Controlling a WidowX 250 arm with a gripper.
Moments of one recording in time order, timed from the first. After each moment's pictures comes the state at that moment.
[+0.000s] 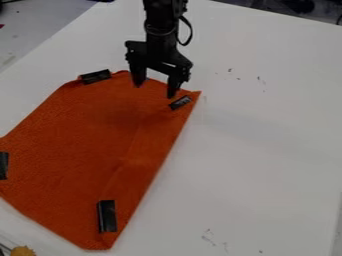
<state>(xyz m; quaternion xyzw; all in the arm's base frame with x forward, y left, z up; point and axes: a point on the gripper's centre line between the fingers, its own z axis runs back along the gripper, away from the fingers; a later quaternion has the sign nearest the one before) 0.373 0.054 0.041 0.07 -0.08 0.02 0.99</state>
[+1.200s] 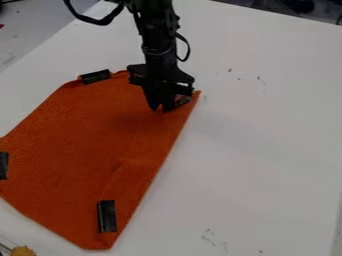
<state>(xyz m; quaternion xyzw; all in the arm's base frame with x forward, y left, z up) 0.363 0.043 0.019 0.00 -0.08 0.04 1.00</state>
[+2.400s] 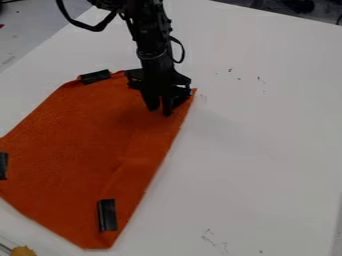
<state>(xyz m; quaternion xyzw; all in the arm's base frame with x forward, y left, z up) 0.361 0.046 0.013 -0.02 -0.08 0.05 1.00</state>
